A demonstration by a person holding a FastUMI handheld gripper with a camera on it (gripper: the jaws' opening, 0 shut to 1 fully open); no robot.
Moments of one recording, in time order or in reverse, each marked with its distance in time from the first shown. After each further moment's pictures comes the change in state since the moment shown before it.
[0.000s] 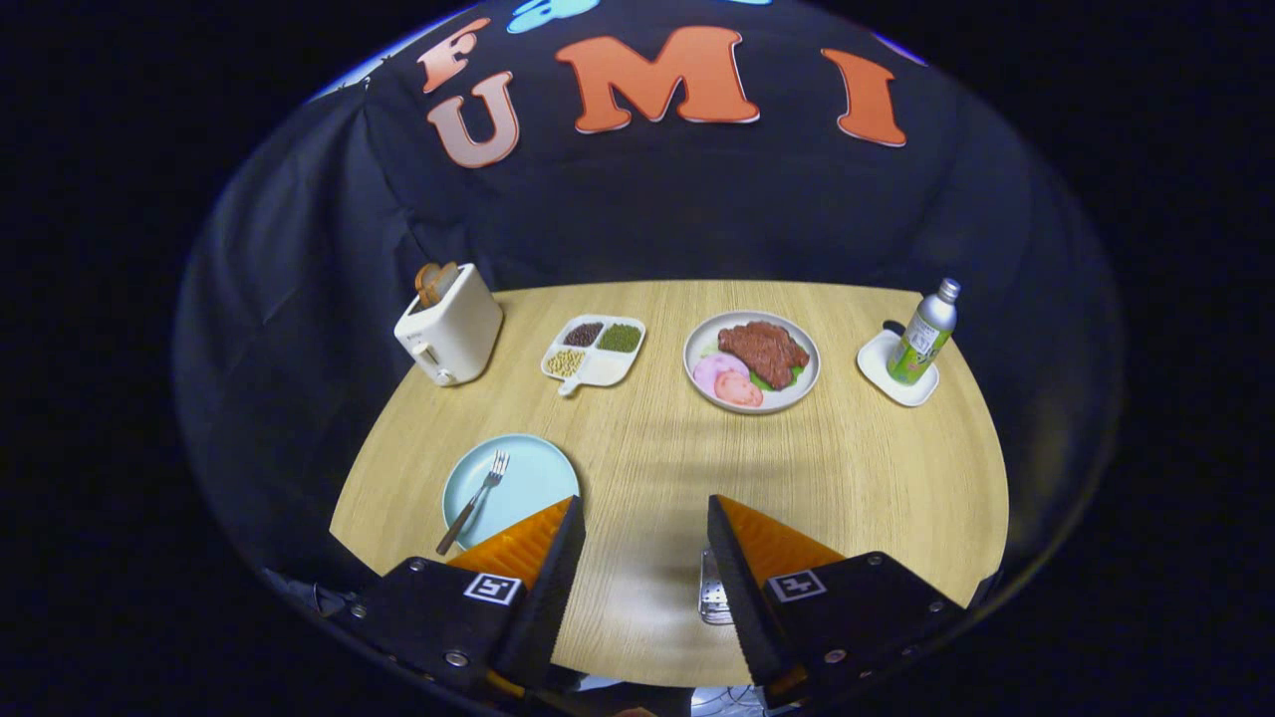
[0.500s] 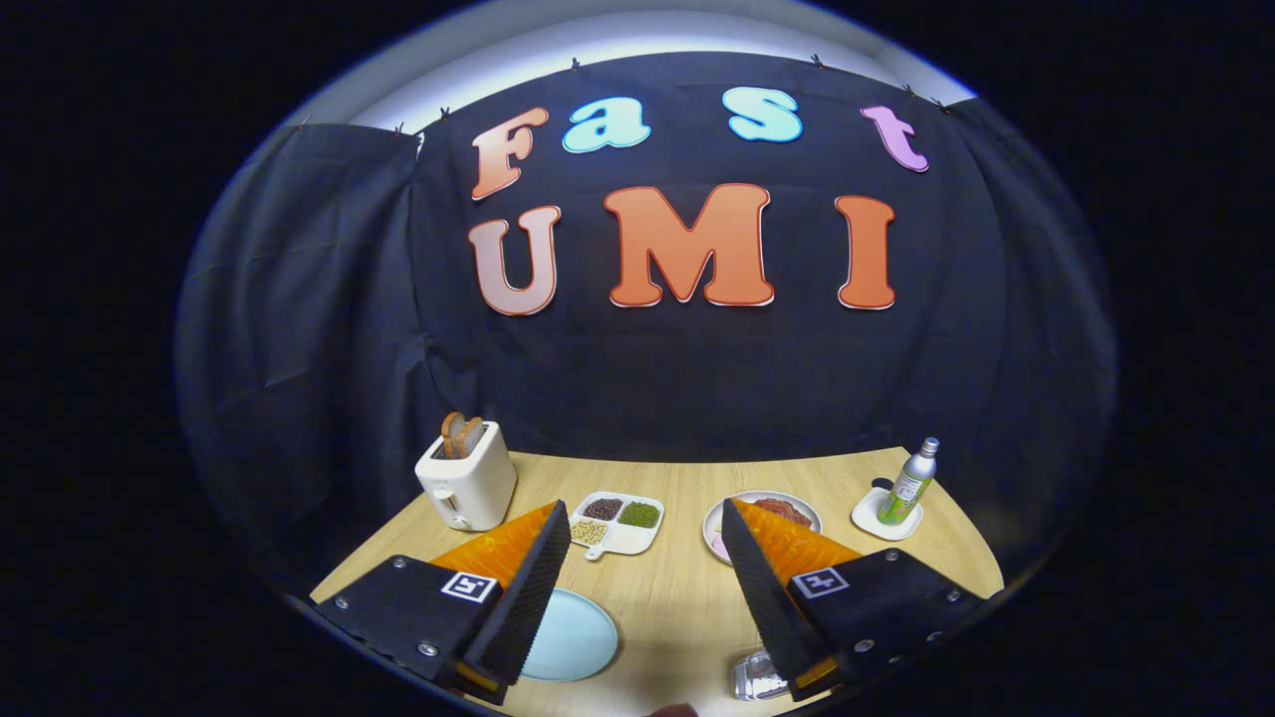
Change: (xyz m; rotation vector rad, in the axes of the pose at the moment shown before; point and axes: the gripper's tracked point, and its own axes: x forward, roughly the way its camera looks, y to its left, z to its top) arm -0.025 0.083 0.095 -0.022 -0.476 -0.041
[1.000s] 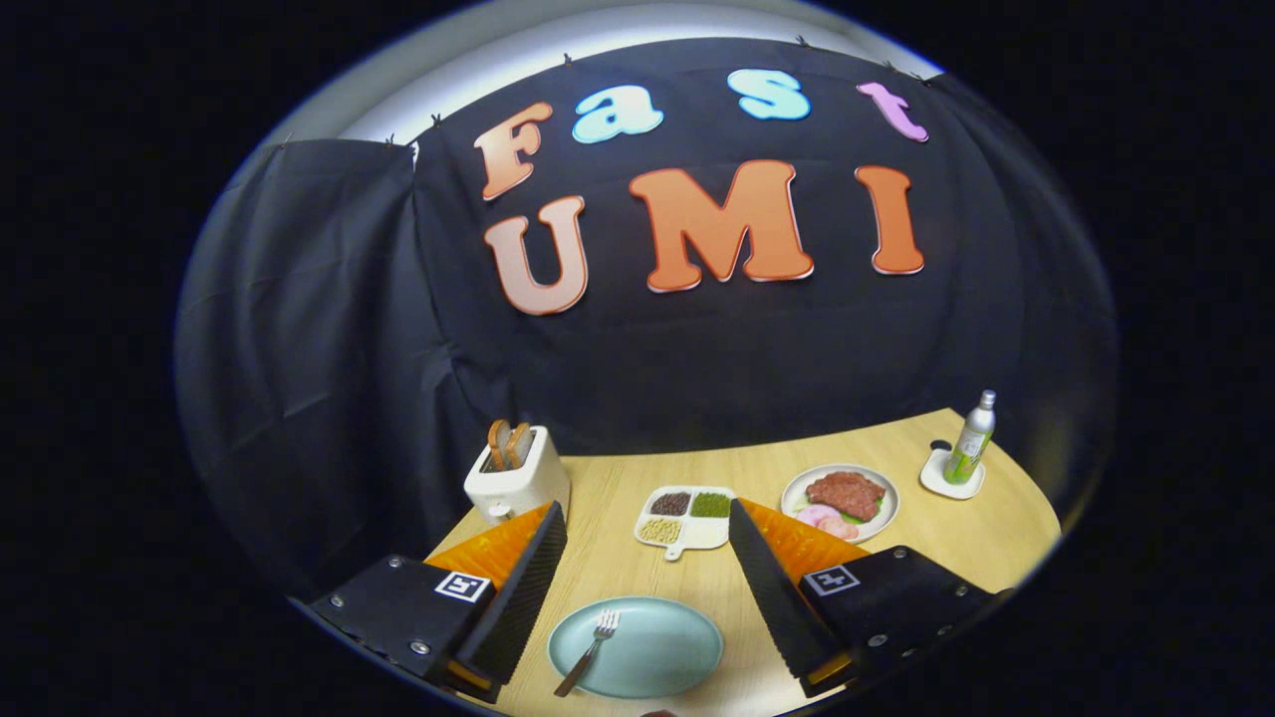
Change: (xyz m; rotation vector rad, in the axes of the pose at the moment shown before) arm 0.026 0.088 -0.051 0.069 0.117 0.053
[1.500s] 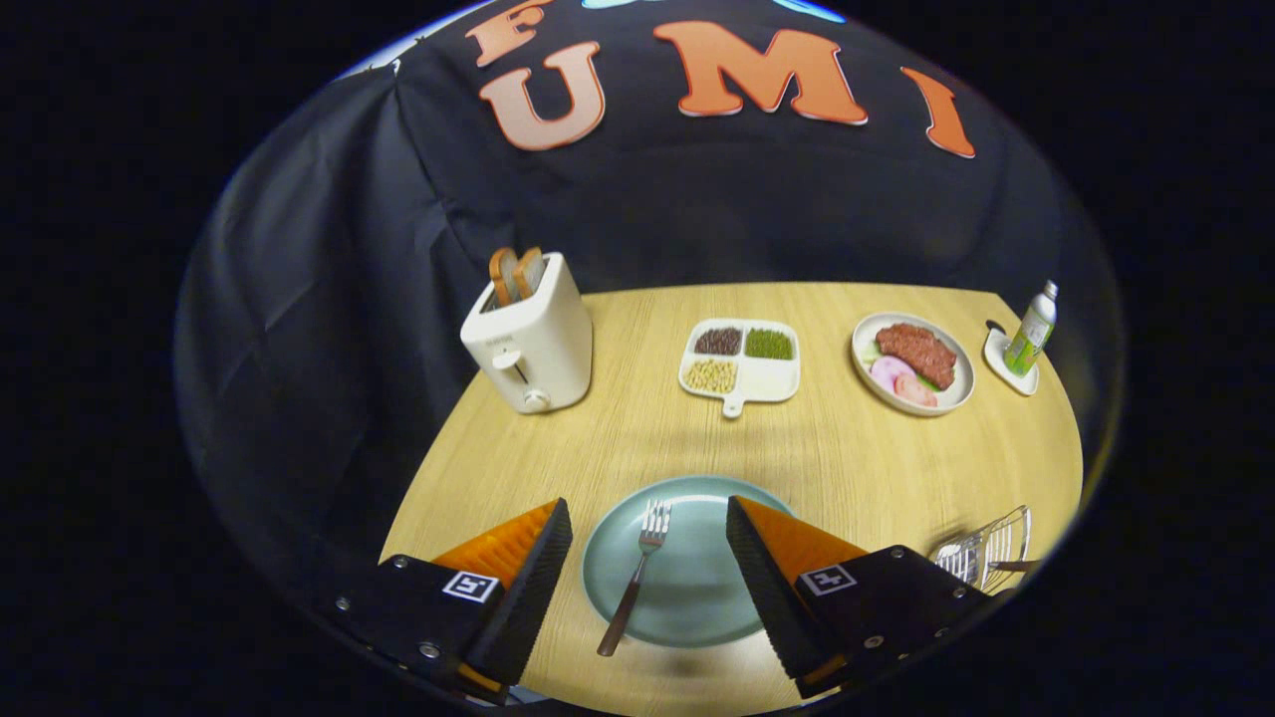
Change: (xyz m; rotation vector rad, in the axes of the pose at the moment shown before) arm 0.048 0.045 -0.147 0.009 0.478 0.019
